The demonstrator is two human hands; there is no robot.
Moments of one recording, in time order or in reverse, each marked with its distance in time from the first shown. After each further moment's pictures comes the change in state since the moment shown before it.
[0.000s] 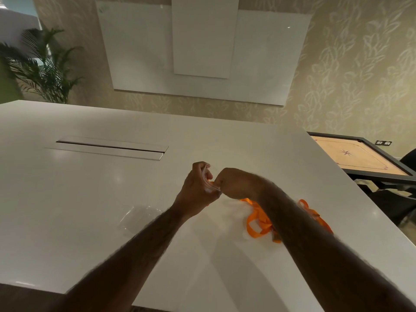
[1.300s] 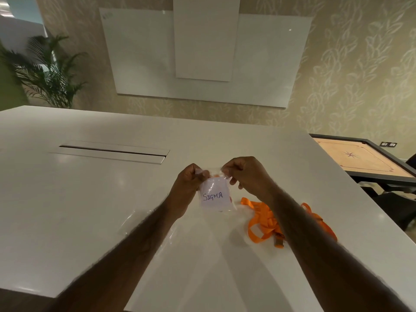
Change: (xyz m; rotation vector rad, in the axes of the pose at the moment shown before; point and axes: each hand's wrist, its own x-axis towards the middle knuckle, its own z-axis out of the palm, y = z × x) left_hand 0.014 0.002 -0.023 -0.563 -0.074 -0.180; right_hand 0.013 0.050 0.013 0.862 0.518 -0.050
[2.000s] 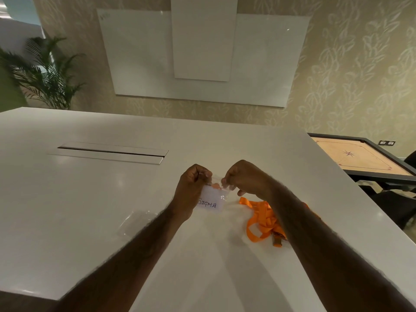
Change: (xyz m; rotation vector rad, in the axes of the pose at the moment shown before) left_hand -0.008 0.003 0.019 0.090 0.112 0.006; right_hand -0.001 -0.006 -0.006 -0.168 -0.229 0.158
